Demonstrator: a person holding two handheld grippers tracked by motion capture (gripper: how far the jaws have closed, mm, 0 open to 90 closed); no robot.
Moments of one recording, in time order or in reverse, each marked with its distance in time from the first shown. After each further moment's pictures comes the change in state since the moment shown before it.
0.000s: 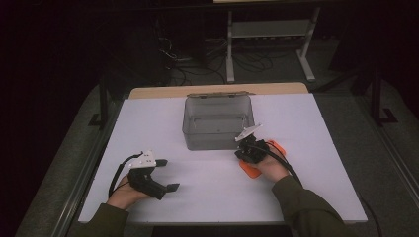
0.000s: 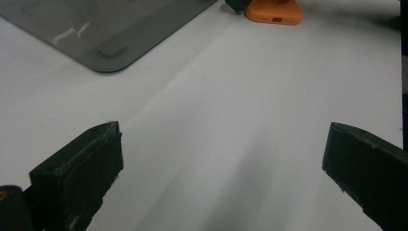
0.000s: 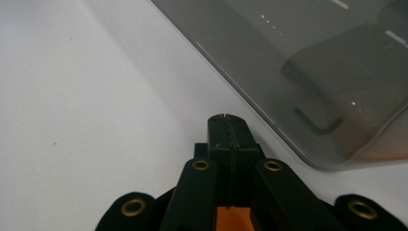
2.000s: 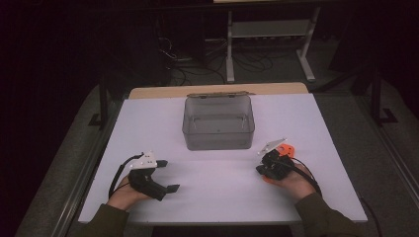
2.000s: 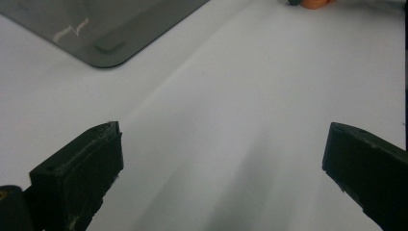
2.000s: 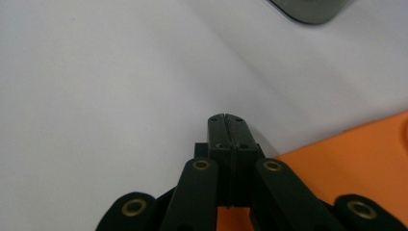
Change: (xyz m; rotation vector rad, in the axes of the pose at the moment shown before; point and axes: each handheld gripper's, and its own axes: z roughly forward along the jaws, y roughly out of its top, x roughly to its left) left arm -0.002 -0.001 0.001 0.020 0.005 0.009; right arm 0.002 -0.061 -0.048 0.073 -0.017 0.046
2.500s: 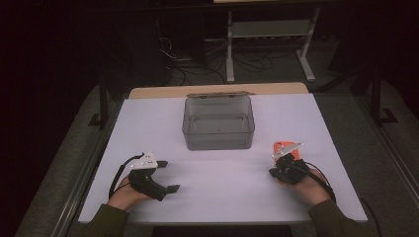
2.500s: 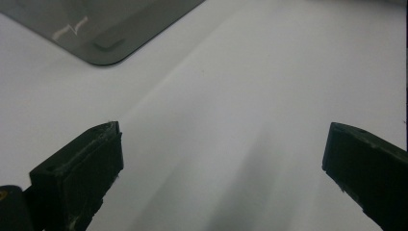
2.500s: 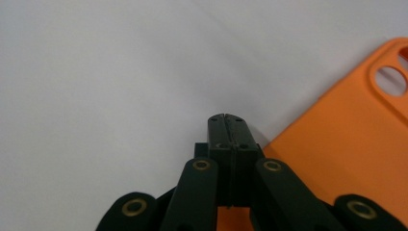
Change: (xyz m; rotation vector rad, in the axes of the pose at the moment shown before) left arm 0.000 -0.001 0.001 0.007 0.000 -0.001; right arm -0.013 -0.030 -0.019 0.002 -0.048 0.057
